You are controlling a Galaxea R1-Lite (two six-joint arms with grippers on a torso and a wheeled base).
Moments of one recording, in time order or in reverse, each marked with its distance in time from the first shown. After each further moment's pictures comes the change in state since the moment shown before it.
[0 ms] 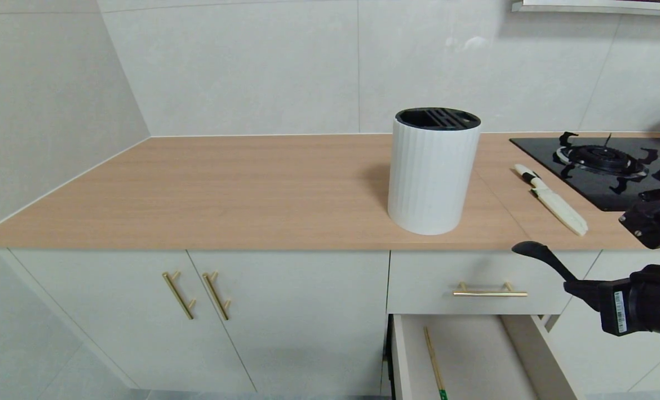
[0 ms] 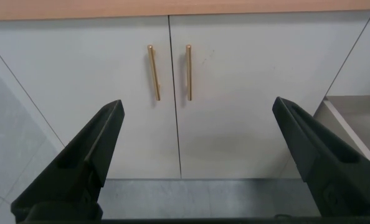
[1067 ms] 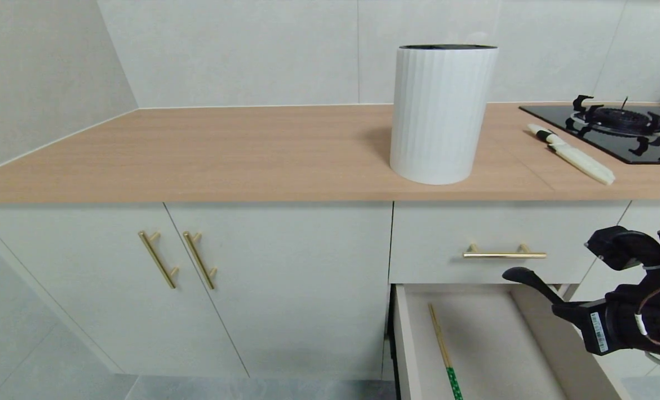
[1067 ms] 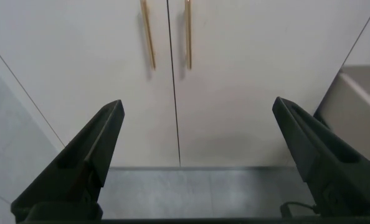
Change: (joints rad) left arm 0.001 0.000 0.000 0.000 0.000 0.000; right arm 0.014 0.089 0.036 -0.002 -0.003 -0.041
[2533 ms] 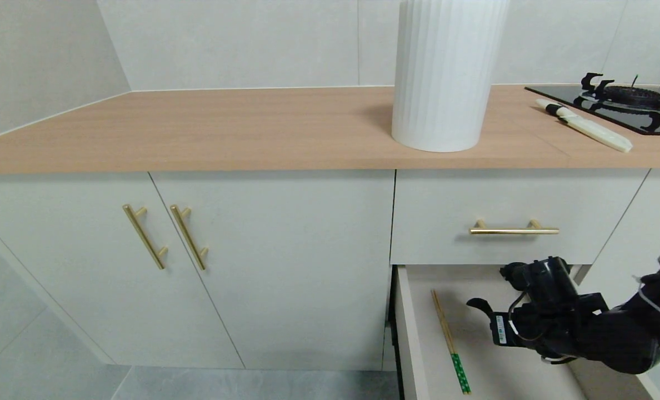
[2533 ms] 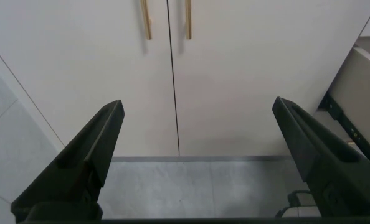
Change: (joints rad) left arm 0.000 0.000 0.000 0.000 0.000 0.000; right arm 0.006 0.661 -0.028 -0.442 -0.059 0.277
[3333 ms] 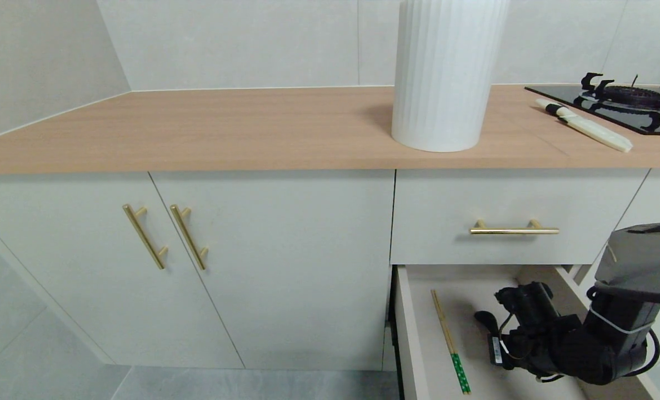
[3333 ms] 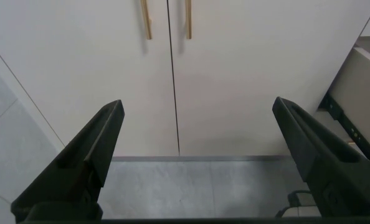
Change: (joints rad) left arm 0.000 0.000 0.000 -0.001 0.000 0.000; right arm -0.038 0.217 0.013 -0.121 -0.020 0.010
